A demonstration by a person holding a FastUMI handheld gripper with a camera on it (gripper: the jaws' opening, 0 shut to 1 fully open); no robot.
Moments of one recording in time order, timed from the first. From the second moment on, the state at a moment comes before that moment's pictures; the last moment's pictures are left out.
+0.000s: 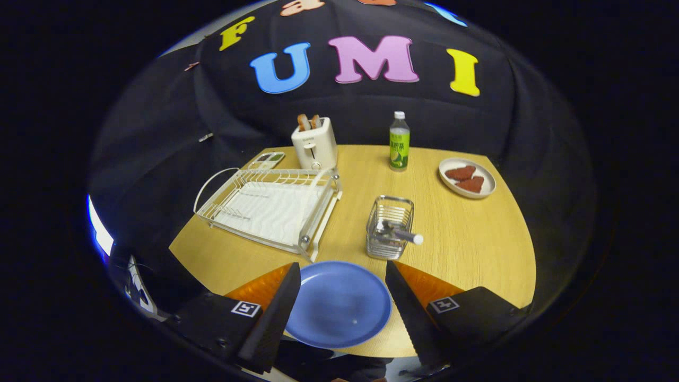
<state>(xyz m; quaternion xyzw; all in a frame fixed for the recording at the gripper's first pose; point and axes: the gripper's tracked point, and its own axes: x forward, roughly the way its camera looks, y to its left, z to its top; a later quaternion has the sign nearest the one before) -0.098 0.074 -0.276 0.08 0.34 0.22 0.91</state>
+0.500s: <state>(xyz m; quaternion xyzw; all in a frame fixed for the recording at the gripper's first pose) -0.017 0.027 -0.269 0.03 0.32 0.17 0.93</state>
